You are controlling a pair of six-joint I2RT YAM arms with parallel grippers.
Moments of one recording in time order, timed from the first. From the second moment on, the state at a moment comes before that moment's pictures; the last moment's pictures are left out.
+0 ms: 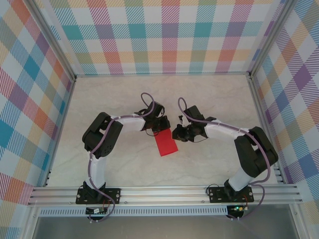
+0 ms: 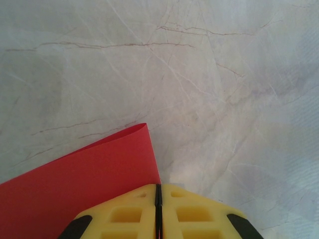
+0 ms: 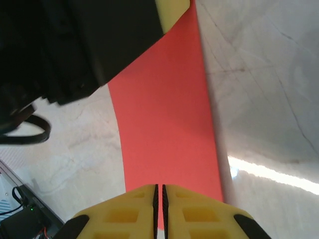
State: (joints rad) left arm -0.63 2.03 1.21 -0.11 0.27 -0.84; right arm 0.56 1.63 0.90 -0.34 -0.48 0.68
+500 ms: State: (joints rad) left arm -0.63 2.02 1.21 -0.11 0.31 -0.84; right arm 0.56 1.76 0.90 -0.34 -0.48 0.68
